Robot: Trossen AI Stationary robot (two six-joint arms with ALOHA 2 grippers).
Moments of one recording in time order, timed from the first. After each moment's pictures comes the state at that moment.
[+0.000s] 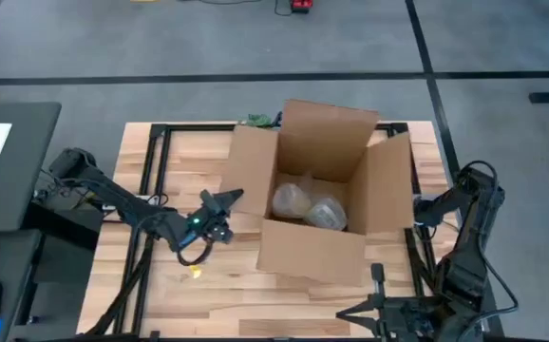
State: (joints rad) left arm -0.52 1.23 0.71 0.56 -1.21 1.60; right arm 1.03 1.60 1.64 -0.37 0.98 0.29
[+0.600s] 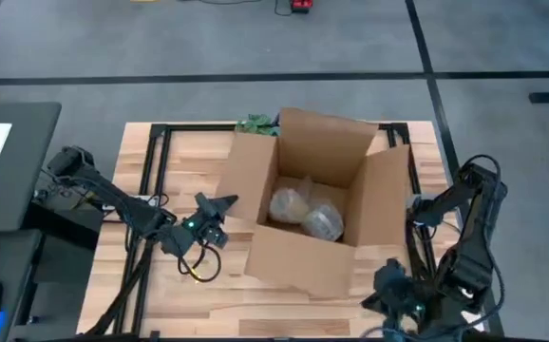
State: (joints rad) left arm -0.56 1.21 0.72 0.20 -1.29 1.16; right arm 1.02 1.56 1.64 -1.15 0.47 1.46
